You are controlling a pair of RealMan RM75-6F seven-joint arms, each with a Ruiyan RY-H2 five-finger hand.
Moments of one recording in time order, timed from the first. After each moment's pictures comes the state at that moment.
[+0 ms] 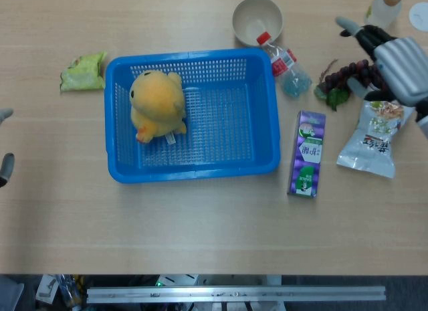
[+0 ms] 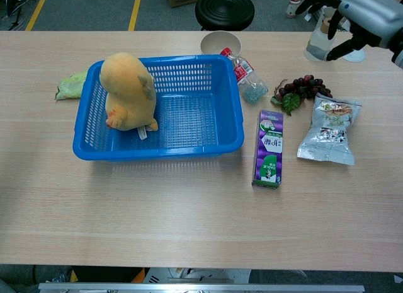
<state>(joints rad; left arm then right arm) -0.11 -1.05 -0.05 -1.78 1.53 1.46 0.18 0.62 -1.25 0.14 -1.48 -1.40 1.07 0.15</state>
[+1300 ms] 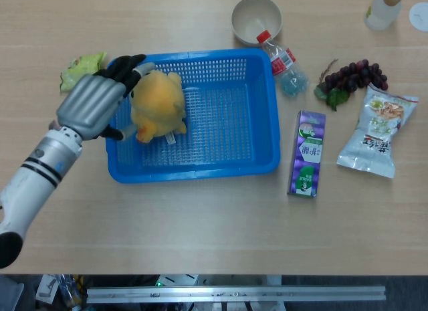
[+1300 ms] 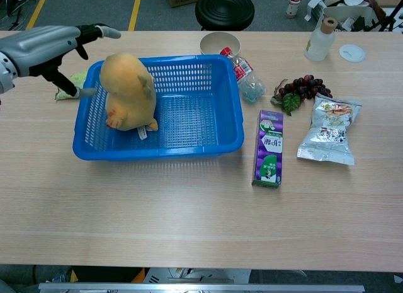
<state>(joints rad) -0.65 -1.13 -0.20 -1.84 1.15 0.83 0.23 0.34 -0.98 0.08 -1.67 -1.54 1.37 0.17</state>
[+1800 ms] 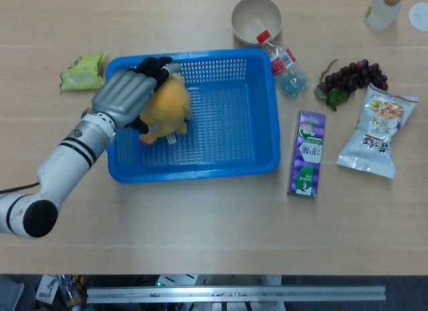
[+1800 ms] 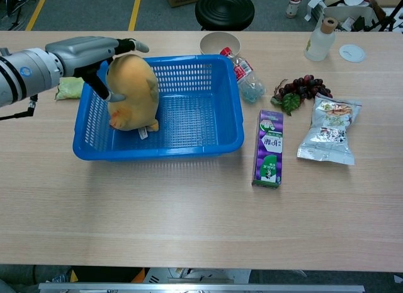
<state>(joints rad) -0.84 -1.24 -0.19 -1.75 0.87 0.73 0.35 0.32 -0.98 0.08 -1.65 -1.55 1.36 0.20</state>
